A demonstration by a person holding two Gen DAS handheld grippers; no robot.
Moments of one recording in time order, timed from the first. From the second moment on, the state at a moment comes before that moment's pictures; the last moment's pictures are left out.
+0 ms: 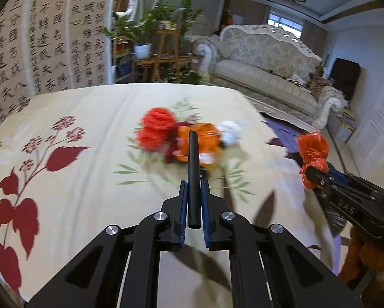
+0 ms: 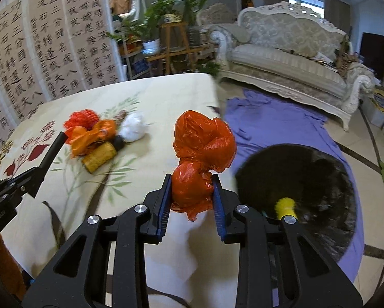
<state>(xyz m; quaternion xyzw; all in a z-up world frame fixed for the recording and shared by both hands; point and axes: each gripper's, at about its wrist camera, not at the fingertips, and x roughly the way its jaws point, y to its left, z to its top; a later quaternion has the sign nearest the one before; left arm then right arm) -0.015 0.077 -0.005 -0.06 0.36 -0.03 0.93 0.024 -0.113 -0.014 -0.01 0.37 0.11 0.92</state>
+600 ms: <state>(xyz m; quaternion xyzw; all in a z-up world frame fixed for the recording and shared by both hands) 0.023 -0.043 -0.010 -0.01 0.36 -0.14 0.92 0.030 -0.220 -0.031 0.03 0.38 0.00 0.92</state>
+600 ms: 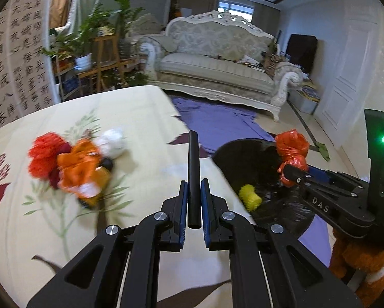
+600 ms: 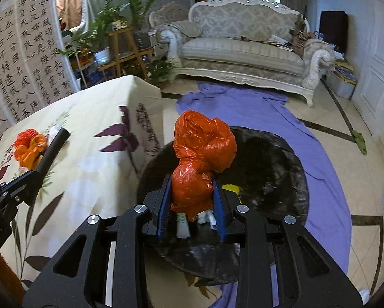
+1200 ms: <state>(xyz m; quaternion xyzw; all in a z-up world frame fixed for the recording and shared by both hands) 0.066 -0.114 -0.038 0.05 0.38 -0.18 0.90 0.061 -0.267 -0.058 0.07 0.40 -0.01 0.91</state>
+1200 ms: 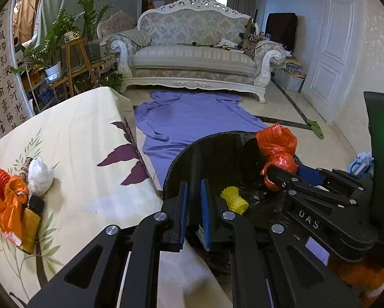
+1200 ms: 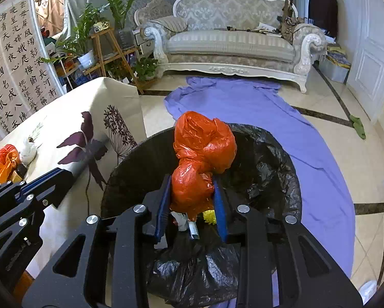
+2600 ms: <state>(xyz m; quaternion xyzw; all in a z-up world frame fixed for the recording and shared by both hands) 0.042 0.033 -0.021 -0.01 0.37 0.00 0.93 0.057 -0.157 -0.044 0.03 0.40 0.09 0.91</state>
